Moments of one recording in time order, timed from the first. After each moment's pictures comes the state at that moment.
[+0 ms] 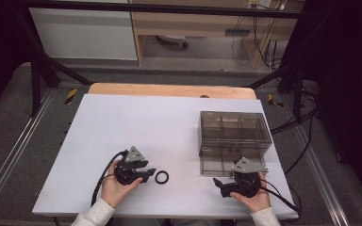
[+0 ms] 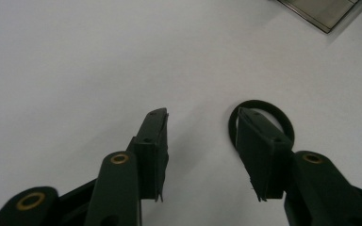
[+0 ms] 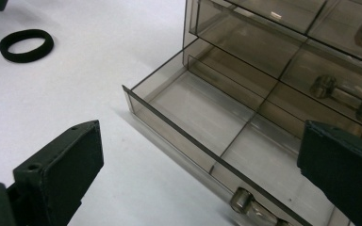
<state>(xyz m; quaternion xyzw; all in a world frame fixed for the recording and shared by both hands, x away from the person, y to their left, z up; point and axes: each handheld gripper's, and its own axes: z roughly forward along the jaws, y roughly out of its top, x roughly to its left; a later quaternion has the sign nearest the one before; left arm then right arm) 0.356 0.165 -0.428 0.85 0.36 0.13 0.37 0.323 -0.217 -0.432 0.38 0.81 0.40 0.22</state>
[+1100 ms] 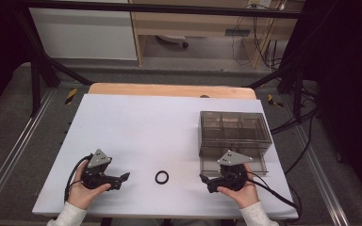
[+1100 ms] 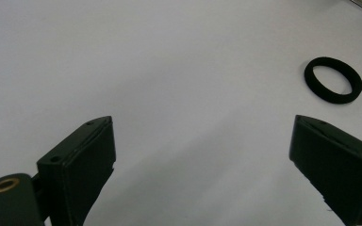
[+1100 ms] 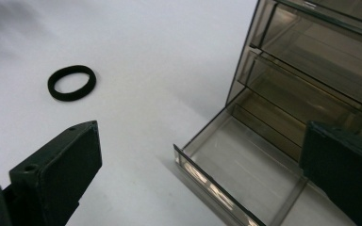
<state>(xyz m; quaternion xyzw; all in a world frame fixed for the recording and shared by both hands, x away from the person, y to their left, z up) 0.341 0.250 -0.431 0.81 0.40 0.16 0.39 0.335 -0.177 -0.412 0.36 0.82 0.41 0.18</state>
